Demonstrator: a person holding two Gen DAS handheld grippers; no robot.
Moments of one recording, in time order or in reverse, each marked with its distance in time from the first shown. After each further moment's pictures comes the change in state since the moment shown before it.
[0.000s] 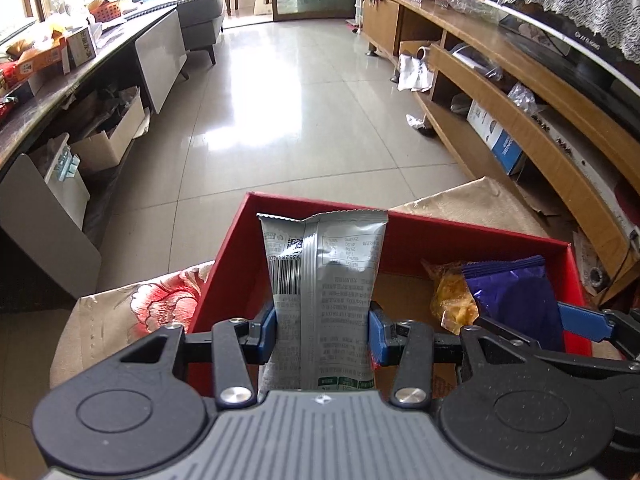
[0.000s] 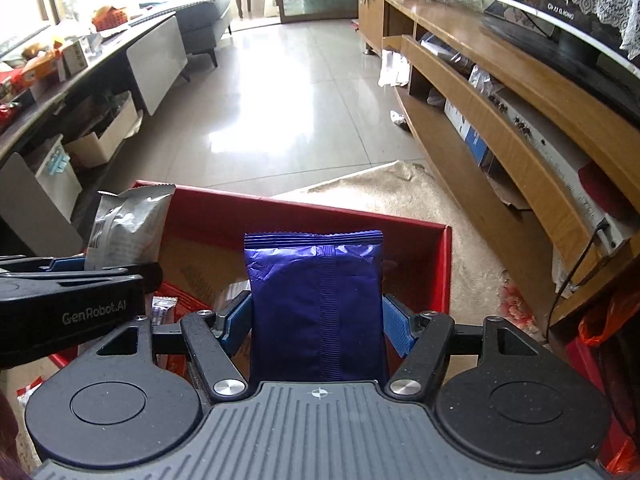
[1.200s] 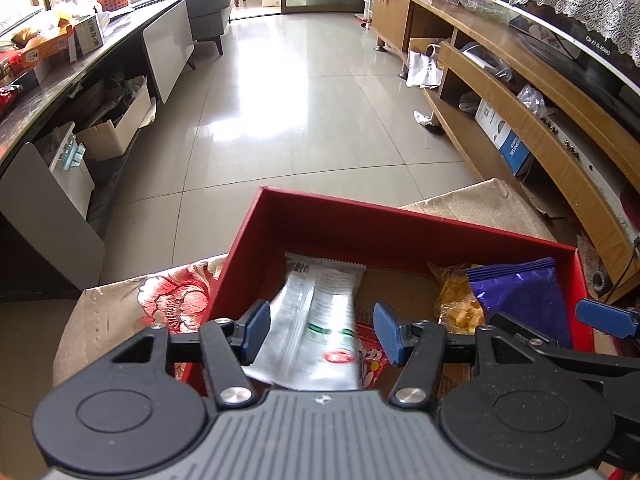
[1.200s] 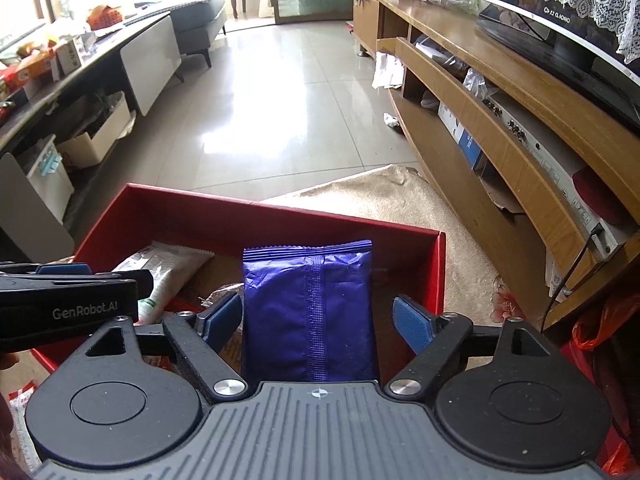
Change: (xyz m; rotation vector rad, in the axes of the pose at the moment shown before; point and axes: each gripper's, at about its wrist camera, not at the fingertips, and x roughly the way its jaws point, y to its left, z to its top) left arm -0.004 0.009 0.005 -0.029 0.017 0.000; right arm -0.007 -0.002 0.005 -0.002 -0.017 -0.027
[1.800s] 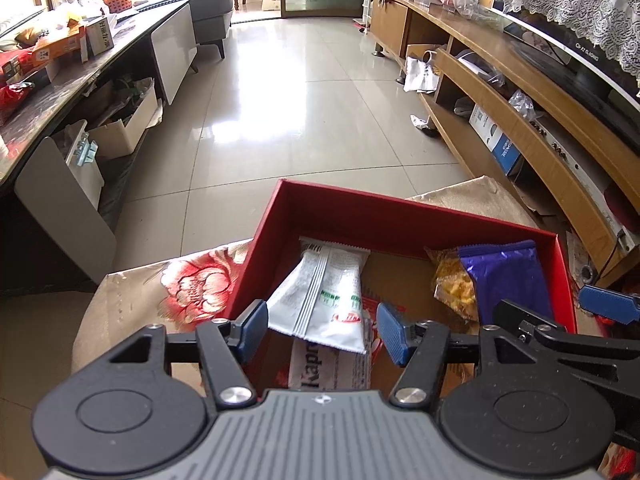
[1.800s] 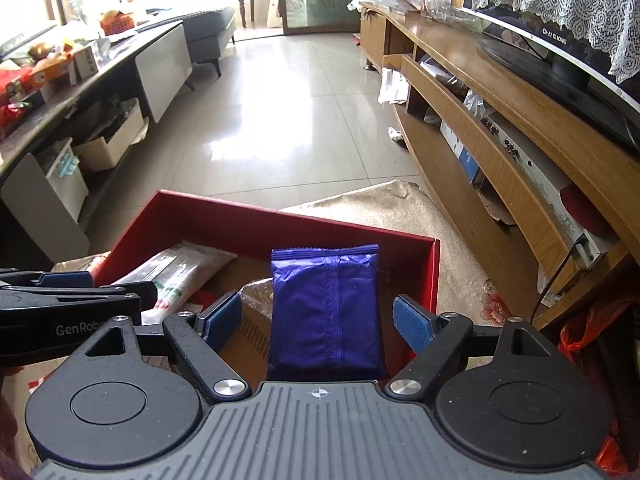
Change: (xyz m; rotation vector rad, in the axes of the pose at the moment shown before) left arm -0.035 0.014 -0.018 -0.002 -0.010 -0.009; right arm -0.033 0.010 -0.007 -0.031 -0.020 0.009
